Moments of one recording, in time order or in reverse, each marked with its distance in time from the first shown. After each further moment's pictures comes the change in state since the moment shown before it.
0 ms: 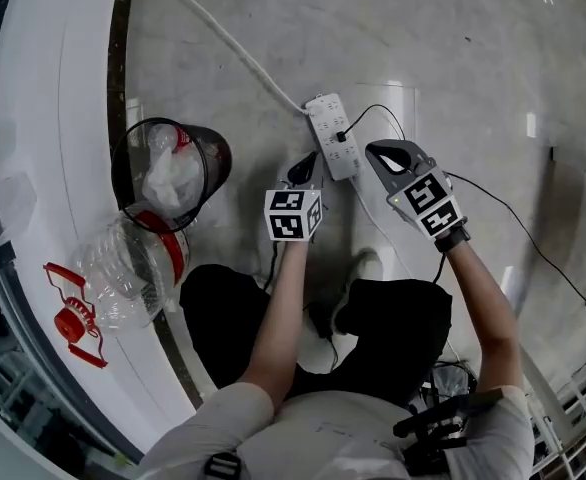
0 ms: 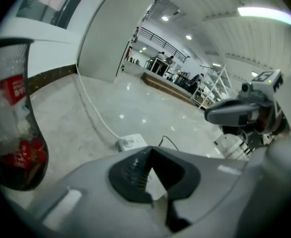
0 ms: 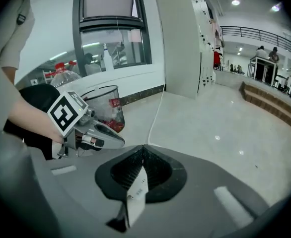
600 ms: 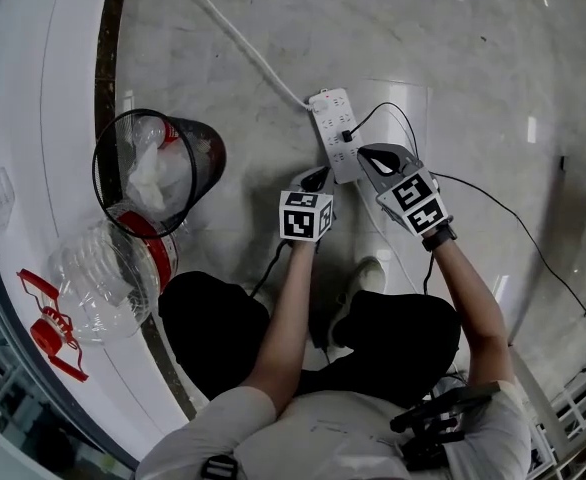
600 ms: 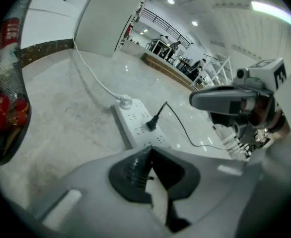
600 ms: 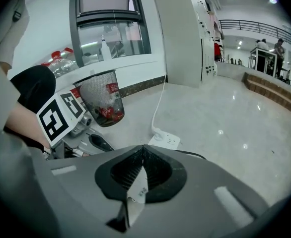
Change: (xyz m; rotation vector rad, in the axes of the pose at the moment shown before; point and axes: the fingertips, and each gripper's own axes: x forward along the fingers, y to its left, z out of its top) left arm 0.043 0.005 -0.095 -0.050 0.198 -0.038; right arm 0.066 0.006 -0.062 0.031 0.033 0.033
